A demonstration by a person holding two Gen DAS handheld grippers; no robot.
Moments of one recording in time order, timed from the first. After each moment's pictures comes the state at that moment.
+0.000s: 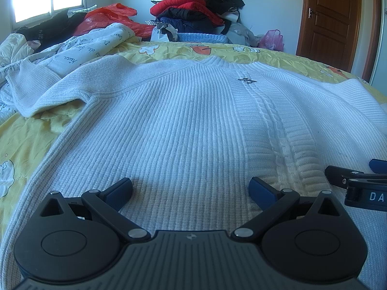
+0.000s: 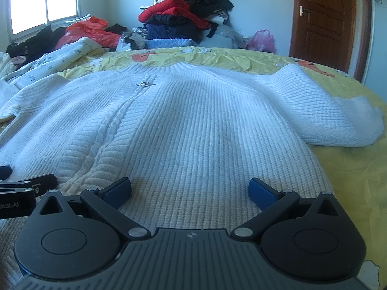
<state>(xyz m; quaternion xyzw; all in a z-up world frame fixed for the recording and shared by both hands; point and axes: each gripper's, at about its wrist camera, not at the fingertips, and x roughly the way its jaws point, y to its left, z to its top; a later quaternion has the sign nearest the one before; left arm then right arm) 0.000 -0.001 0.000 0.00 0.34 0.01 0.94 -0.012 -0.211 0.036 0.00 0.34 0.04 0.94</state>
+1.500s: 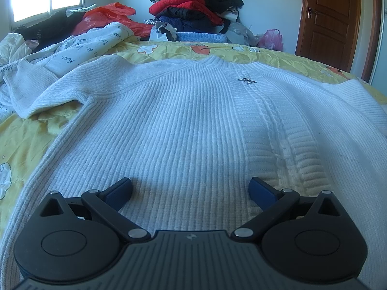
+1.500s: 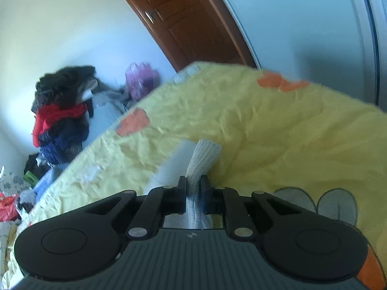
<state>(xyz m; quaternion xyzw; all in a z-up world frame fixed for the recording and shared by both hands) 0.000 0.000 0.000 0.00 0.34 0.01 0.94 0.117 -0.607 0.055 0.32 0.22 -0.16 0.91</state>
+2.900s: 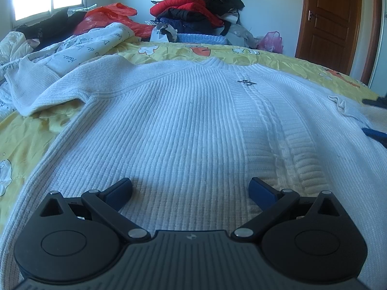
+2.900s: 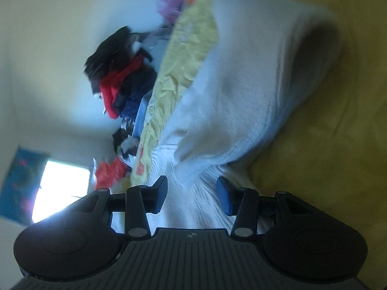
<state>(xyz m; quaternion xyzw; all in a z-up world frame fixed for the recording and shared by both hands) -0.002 0.000 0.001 -0.01 0.34 0.01 0.94 0.057 -0.407 0.009 0.60 0.29 0.04 0.75</state>
